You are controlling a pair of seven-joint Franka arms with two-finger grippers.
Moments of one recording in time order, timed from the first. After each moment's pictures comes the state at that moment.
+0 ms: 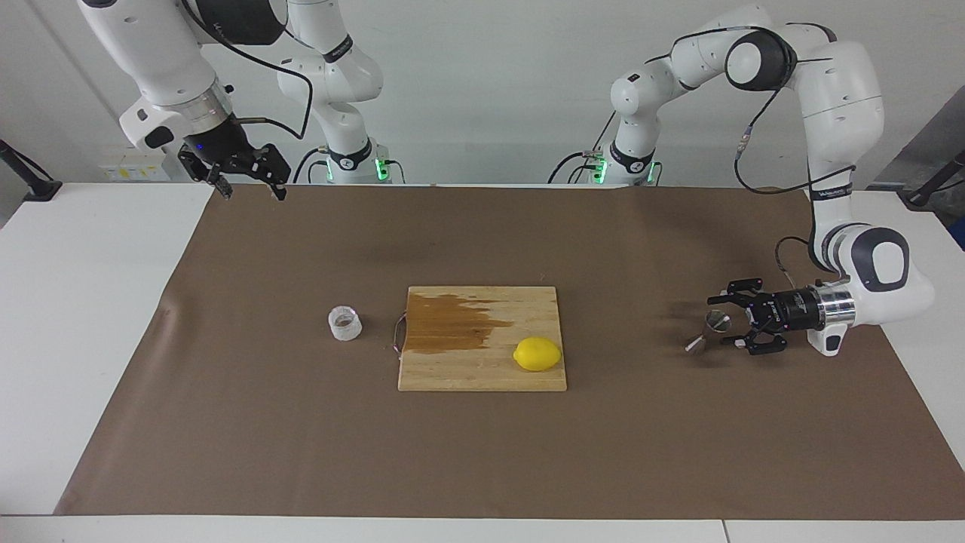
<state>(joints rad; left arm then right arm) 0.51 0.64 -0.21 -1.60 -1.00 1.51 -0.91 0.02 -0.10 -0.06 -1.71 0.04 1.55 0.06</state>
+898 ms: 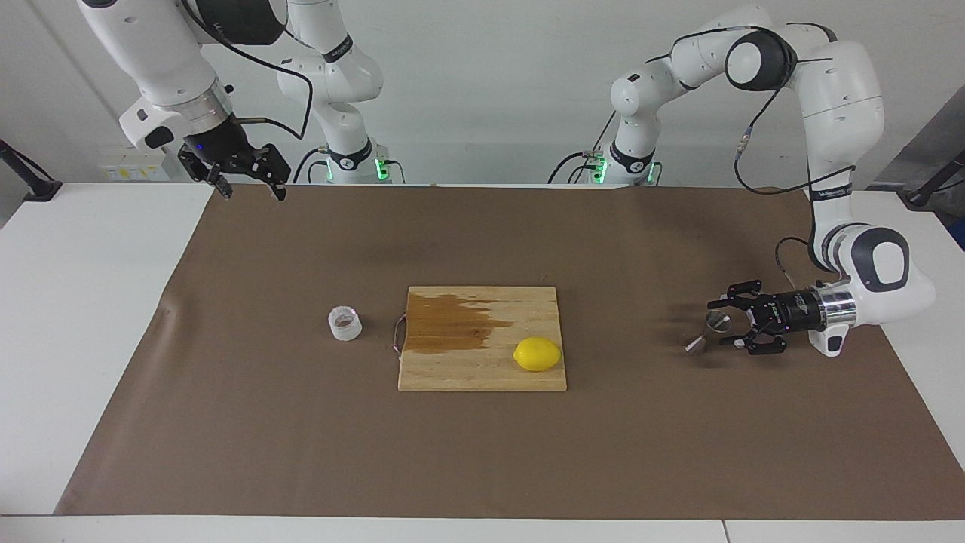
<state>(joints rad) 0.51 0.64 -0.21 -1.60 -1.00 1.53 -0.91 0.02 -0.10 -0.06 -1.71 0.04 1.55 0.06</state>
